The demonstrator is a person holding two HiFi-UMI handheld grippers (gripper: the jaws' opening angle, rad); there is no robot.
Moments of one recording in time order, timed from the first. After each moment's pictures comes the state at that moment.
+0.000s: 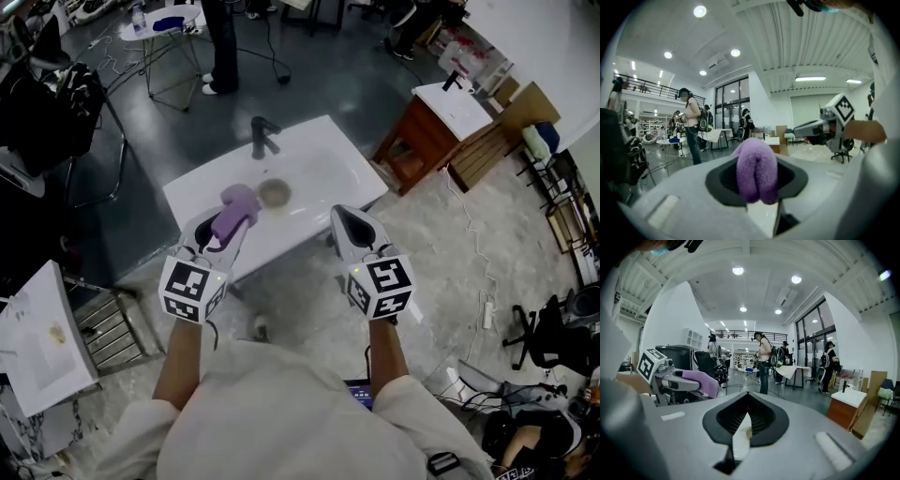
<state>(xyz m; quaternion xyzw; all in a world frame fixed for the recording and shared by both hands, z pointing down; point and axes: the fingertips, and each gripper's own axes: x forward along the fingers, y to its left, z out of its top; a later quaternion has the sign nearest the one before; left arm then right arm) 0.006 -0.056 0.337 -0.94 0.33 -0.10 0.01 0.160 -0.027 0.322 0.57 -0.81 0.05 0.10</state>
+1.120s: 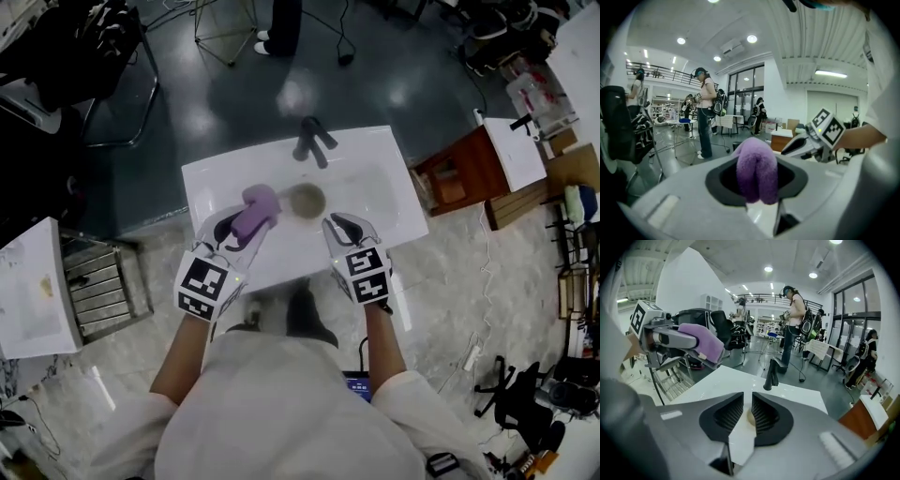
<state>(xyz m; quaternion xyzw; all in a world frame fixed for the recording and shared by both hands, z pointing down) -0.006 -0.193 0.413 -0.91 0.39 -0.14 -0.08 0.117 -0.206 0.485 0.42 -0.85 0.11 0.31</state>
